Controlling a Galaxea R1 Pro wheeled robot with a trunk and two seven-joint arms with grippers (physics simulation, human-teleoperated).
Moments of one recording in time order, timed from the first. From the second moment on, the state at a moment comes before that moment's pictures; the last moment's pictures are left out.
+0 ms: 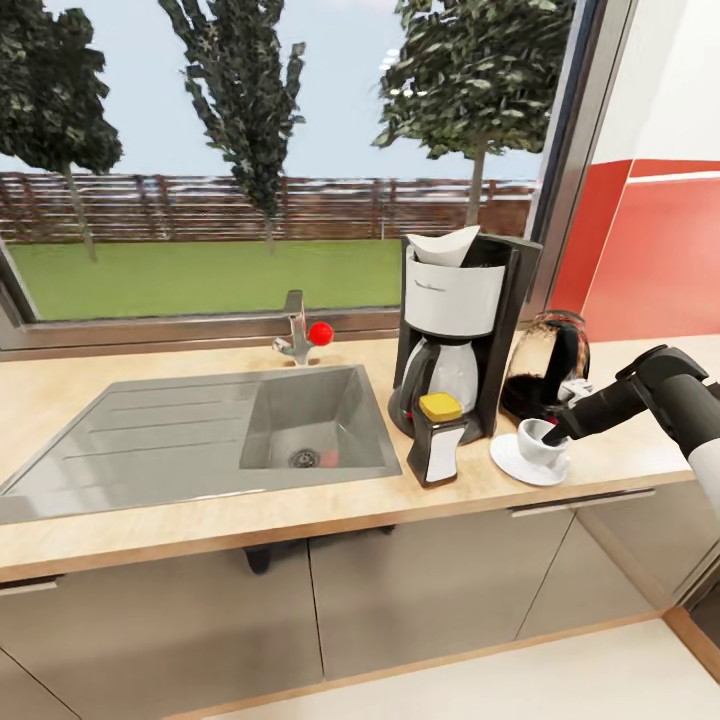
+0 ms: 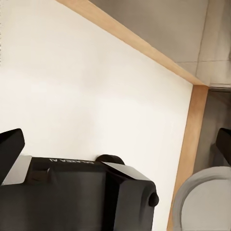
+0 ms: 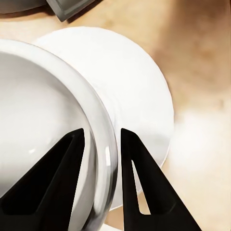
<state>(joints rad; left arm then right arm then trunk) -0.17 0.25 -0.11 -0.03 0.69 0.05 -1.00 -1.24 -0.49 0.24 -0.68 0.60 0.92 1.40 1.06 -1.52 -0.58</state>
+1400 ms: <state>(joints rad) -0.17 0.25 -0.11 -0.03 0.69 0.05 -1.01 -1.24 -0.49 0.24 -0.68 0.60 0.92 1.40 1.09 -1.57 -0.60</state>
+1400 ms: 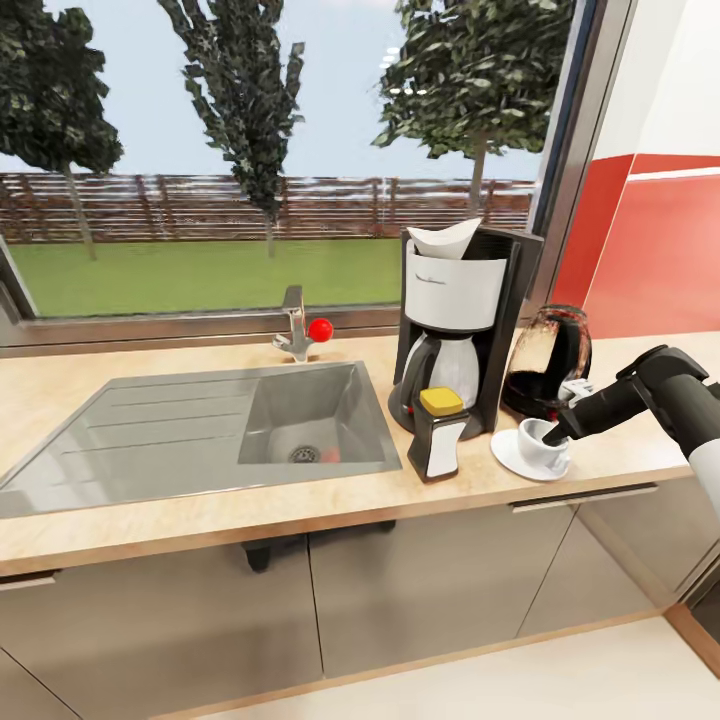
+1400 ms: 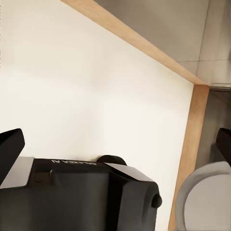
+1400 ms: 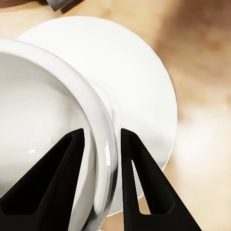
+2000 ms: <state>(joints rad) -0.17 0.25 -0.11 -0.03 0.69 0.05 -1.01 -1.24 -0.49 0.24 -0.68 0.60 0.92 1.40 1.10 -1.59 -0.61</state>
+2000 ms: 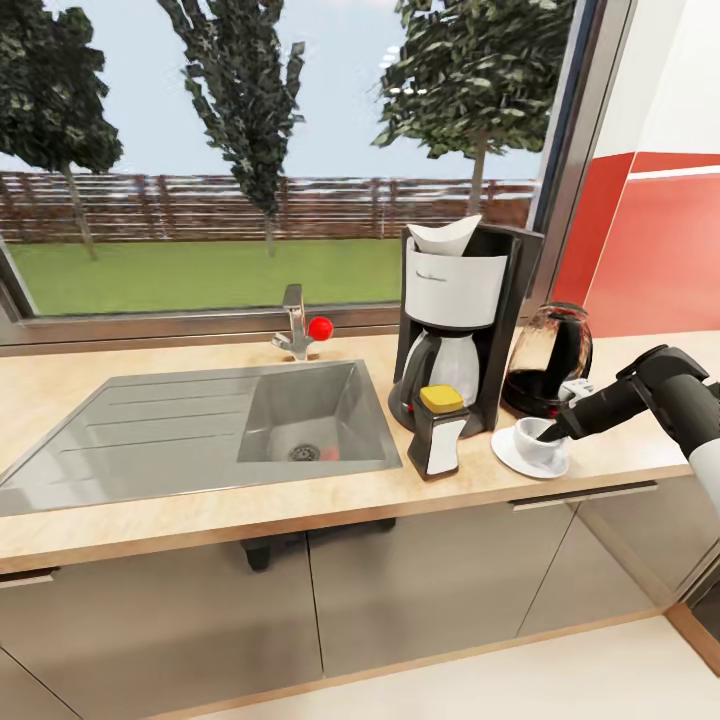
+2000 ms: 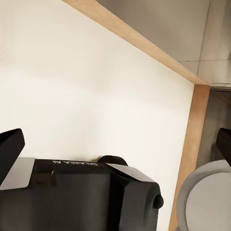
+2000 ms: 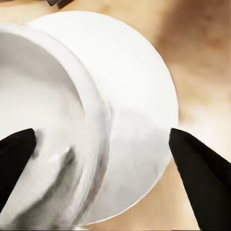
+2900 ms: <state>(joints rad) -0.17 0.25 -0.11 -0.03 0.69 0.05 -1.01 -1.24 -0.49 0.24 -0.68 0.60 0.92 1.40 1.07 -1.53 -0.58</state>
